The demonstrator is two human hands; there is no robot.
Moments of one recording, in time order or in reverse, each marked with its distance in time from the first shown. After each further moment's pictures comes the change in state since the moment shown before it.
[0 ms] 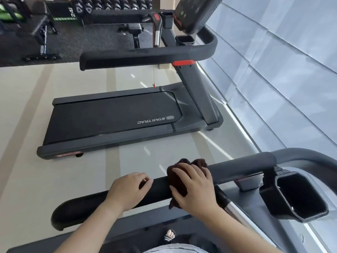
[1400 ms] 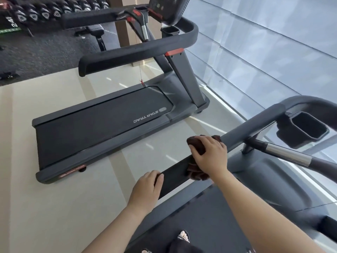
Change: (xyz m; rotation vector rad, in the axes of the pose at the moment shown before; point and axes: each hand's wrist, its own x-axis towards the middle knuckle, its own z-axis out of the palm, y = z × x) left_hand -0.090 -0.160 -0.046 -0.280 -0.004 0.160; right_hand 0.023 -0.170 0.064 -0.041 0.245 0.547
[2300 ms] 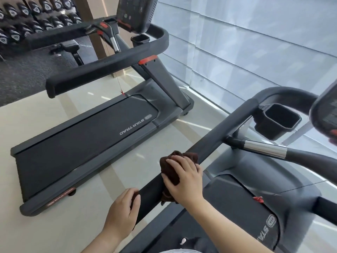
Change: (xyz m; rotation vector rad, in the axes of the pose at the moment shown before) left_hand 0.004 -0.005 0.000 0.029 0.000 0.109; right_hand -0.044 0.004 0.014 0.105 0.073 -0.019
